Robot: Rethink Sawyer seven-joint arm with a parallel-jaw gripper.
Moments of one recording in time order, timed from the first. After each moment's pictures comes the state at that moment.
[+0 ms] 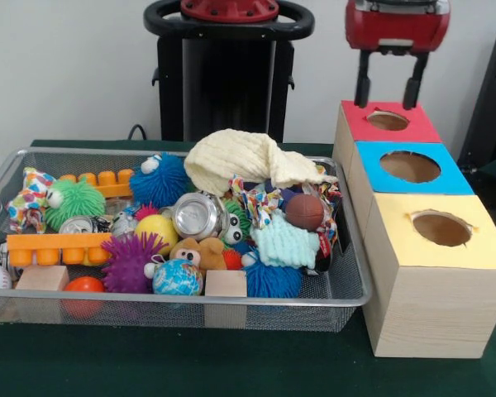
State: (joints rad) arm 0.11 -0.80 -0.25 1.70 0.31 0.64 1.53
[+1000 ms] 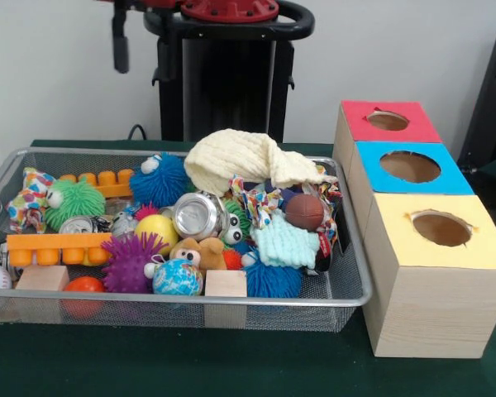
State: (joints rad) arm -0.39 -0.90 -0.15 1.72 0.23 0.63 1.53
